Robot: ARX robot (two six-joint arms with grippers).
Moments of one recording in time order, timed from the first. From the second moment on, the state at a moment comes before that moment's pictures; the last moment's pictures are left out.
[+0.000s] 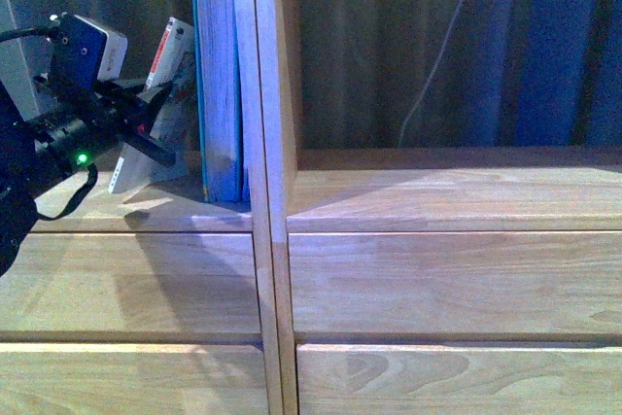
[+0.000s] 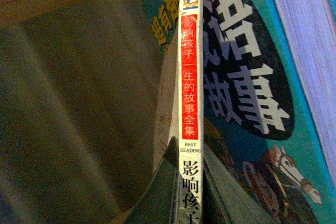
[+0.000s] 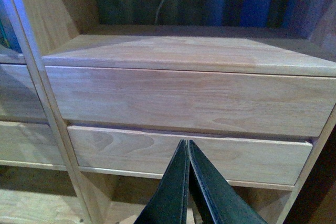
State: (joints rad) left arm 0.00 2.29 1.50 1.25 0.52 0.31; right arm 0.00 0.01 0.01 0.00 0.00 0.01
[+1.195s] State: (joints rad) left arm -0.02 2.09 1.28 1.22 0.35 0.15; right arm 0.00 0.01 0.01 0.00 0.00 0.00
